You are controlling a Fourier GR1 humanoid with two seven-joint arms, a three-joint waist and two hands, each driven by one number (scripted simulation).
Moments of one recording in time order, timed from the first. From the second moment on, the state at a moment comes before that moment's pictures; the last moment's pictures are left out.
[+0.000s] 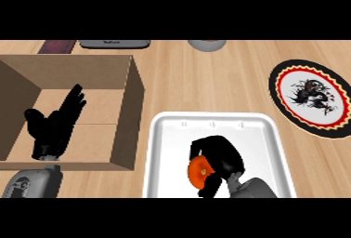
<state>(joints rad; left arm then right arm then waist) -0.15 0.23 0.05 -1.45 0.05 0.03 0.18 -0.18 -0.06 0.50 -1.43 0.82 0.24 0.31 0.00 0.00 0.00</state>
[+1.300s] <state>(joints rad) -0.15 0.22 0.07 -1.42 0.04 0.01 0.16 -0.45 -0.20 0.02 -1.44 1.00 -0.28 0.39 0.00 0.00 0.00</state>
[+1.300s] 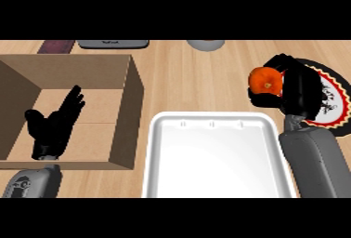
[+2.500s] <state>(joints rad) -0.19 0.19 0.07 -1.41 0.02 0.01 0.18 -0.62 -0.54 -0.36 -0.60 0.68 -0.19 -0.13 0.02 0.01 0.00</state>
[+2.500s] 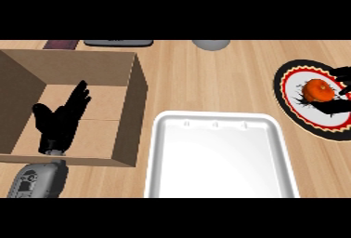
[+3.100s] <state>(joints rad) -0.18 0.21 0.09 -1.40 0.03 -0.01 0.17 -0.68 -0.54 -0.49 -0.59 0.47 -0.12 -0.53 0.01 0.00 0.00</state>
